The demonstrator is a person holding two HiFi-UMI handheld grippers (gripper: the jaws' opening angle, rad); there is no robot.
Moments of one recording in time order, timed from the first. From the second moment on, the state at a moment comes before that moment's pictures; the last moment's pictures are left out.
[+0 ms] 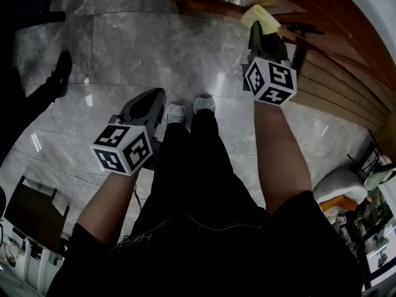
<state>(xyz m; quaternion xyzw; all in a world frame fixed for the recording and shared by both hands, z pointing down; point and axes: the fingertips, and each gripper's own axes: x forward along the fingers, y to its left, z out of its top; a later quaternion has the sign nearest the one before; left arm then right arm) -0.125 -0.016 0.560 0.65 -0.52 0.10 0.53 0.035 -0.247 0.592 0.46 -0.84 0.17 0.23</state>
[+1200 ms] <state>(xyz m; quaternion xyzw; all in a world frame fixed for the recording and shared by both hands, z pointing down) -0.066 -0.012 0.486 0.76 -0.42 0.16 0.46 0.112 -0.093 0.467 0.44 -0.85 0.23 0.19</state>
